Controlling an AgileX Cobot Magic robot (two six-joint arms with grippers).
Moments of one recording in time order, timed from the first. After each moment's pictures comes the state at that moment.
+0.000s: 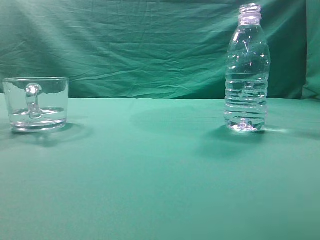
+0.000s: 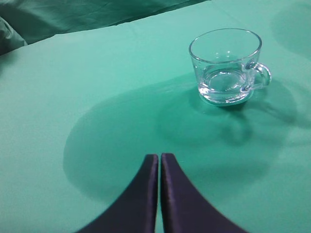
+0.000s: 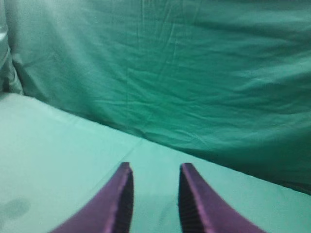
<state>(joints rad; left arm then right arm) -0.06 -0.01 0.02 -0.04 0.35 0.23 0.19 1.18 -0.62 -0.57 -0.49 0.49</state>
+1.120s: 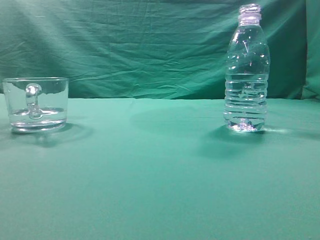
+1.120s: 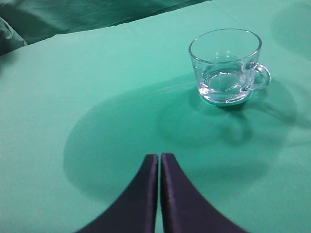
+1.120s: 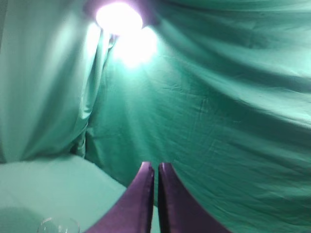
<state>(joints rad) -0.06 -0.01 0.02 -0.04 0.35 0.23 0.19 0.35 -0.61 -1.68 -0.44 1.63</state>
